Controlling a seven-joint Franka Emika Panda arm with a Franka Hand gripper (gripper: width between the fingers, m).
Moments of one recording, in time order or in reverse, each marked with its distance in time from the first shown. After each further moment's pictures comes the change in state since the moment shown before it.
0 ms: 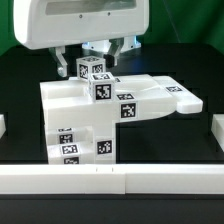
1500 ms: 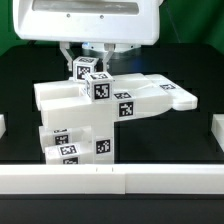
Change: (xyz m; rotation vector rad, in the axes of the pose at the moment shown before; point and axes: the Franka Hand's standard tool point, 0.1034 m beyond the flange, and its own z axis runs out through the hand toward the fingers) arm 0.000 -0.002 0.001 0.029 0.008 0.913
